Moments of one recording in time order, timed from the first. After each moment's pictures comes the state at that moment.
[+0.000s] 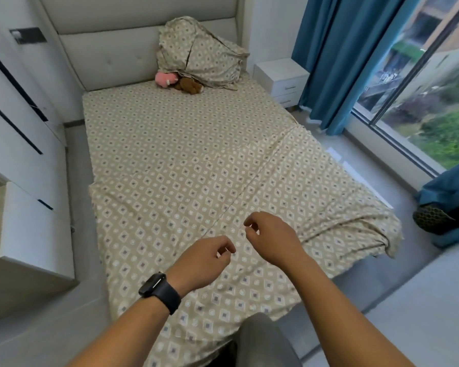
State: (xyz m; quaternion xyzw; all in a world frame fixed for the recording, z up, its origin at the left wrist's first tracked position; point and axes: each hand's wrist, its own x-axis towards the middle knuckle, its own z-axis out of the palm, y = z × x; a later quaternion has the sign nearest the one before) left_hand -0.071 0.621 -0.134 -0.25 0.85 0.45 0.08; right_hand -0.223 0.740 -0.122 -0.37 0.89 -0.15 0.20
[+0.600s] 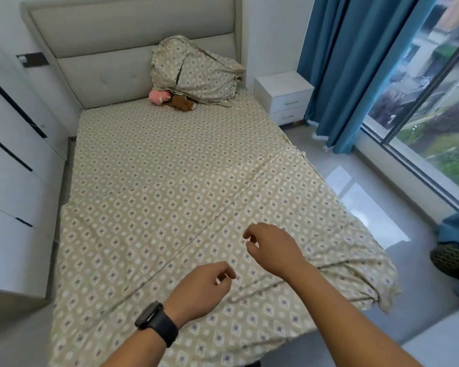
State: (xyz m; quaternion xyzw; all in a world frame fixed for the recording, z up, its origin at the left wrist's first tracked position) left_hand -0.322 0.730 -0.144 -0.31 0.83 0.45 0.10; right_hand -0.511 0.816 -0.134 -0.48 0.84 -0.11 0.21
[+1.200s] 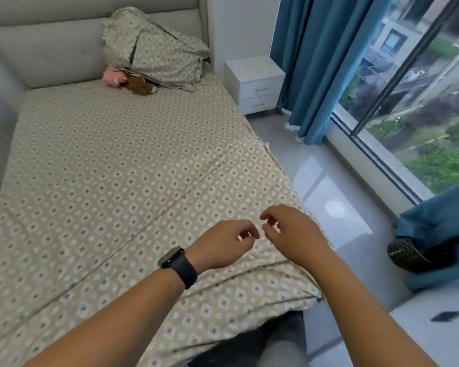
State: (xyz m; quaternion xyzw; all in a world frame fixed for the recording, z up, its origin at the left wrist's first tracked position) left_hand -0.591 0.826 -0.139 -0.22 0.85 0.47 0.09; right_hand -0.727 0.962 -0.121 -0.44 0.87 -0.15 0.17
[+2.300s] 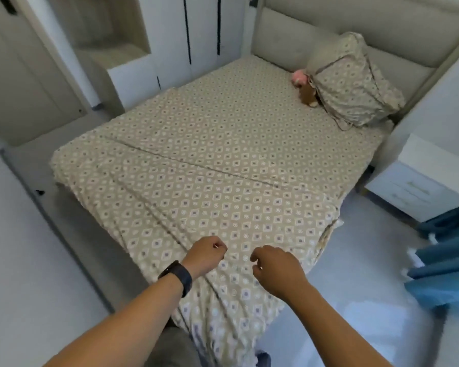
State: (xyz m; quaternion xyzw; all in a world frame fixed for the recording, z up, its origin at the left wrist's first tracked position) left_hand -0.892 1.007 -0.218 -0.73 0.45 0.49 -0.14; right_hand -1.094 0.985 -0.194 -0.83 0.51 0.10 0.21
